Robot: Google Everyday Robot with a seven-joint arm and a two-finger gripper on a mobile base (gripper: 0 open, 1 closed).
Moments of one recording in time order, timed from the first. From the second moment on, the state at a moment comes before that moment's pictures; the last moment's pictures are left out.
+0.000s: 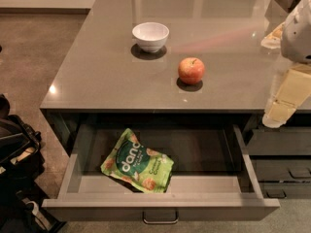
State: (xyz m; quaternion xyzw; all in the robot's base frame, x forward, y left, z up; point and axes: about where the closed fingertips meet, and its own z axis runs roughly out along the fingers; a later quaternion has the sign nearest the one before) arm 0.438 -0.217 0.976 -0.60 0.78 -0.03 0.16
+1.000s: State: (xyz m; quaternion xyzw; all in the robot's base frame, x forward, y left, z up) arm 0.421 -0.209 0.894 -0.61 0.76 0.05 0.23
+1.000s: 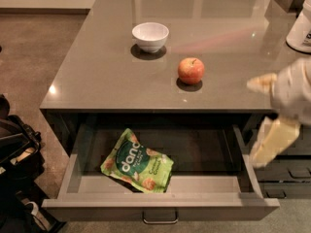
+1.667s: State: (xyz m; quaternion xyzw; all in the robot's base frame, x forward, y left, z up) arm 0.432 -0.165 0.812 -0.60 0.72 0.14 0.34
